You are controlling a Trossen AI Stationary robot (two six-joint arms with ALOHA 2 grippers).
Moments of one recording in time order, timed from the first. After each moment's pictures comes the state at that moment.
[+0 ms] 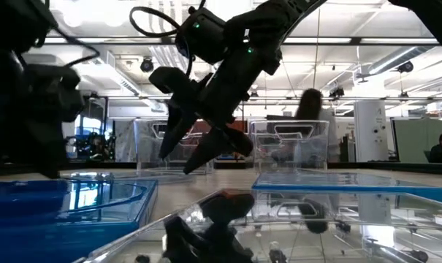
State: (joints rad) left arm -0.42 1.08 0.29 -0.13 -0.23 -1.46; right arm 0.02 2.17 1.50 -0.30 -0.11 0.86
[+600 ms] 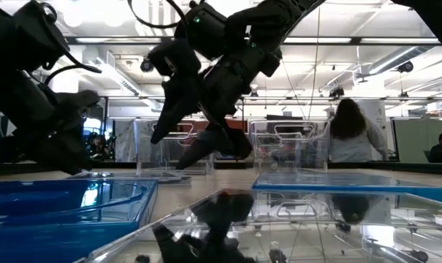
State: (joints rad) left arm -0.31 1.07 0.25 -0.18 -0.51 -1.50; right arm 0.03 2.15 1.50 -0.25 -0.35 0.89
